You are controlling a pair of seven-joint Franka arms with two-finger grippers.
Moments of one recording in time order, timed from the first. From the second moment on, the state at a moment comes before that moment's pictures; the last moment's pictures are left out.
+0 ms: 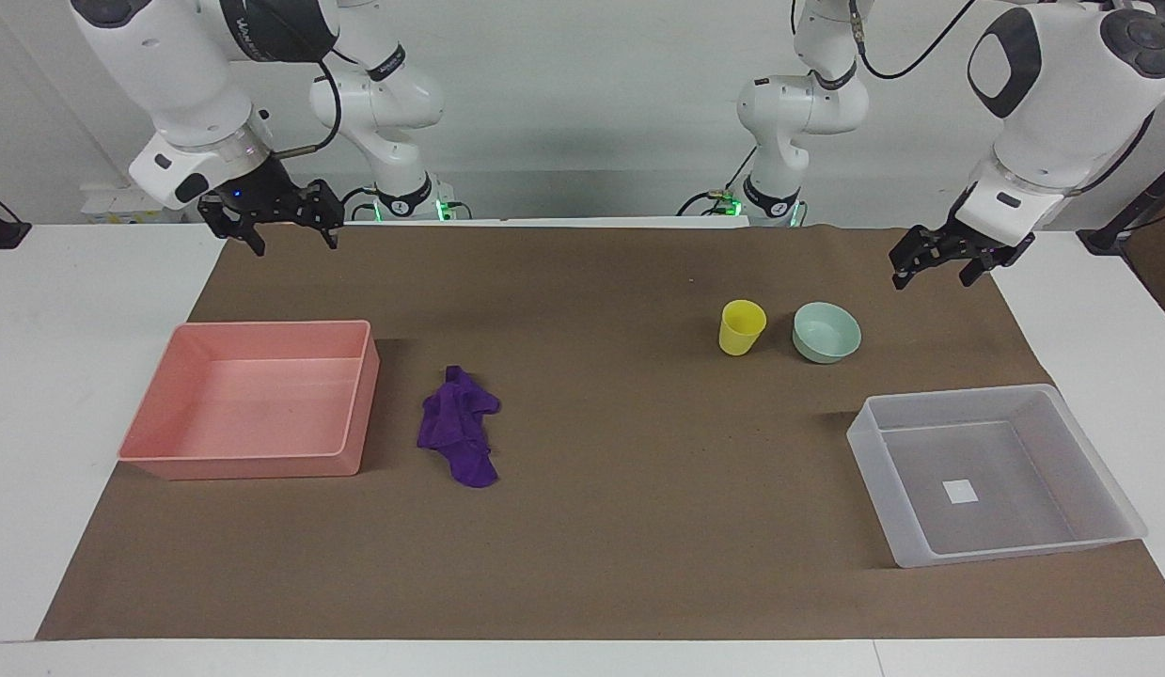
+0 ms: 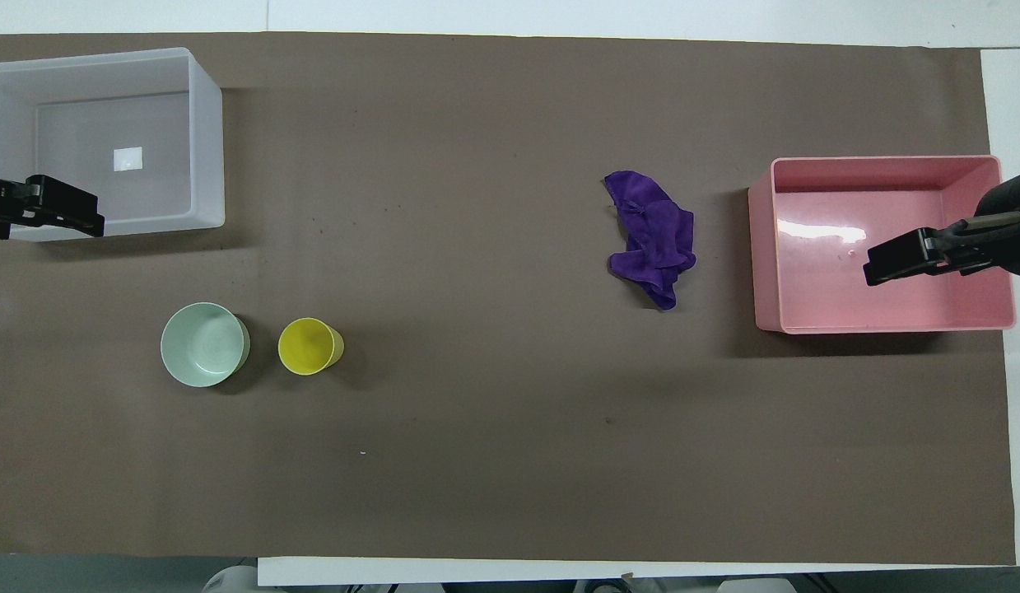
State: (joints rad) left arm -0.15 0.00 0.04 -1.64 0.01 1.58 -0.01; right arm 0.03 -0.08 -0.02 -1.69 0.01 1.48 -0.08
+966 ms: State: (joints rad) left arm -0.09 -0.24 0.04 -2.24 0.01 1.89 0.00; right arm 0.17 0.08 -0.01 -1.87 0.02 1.94 -0.03
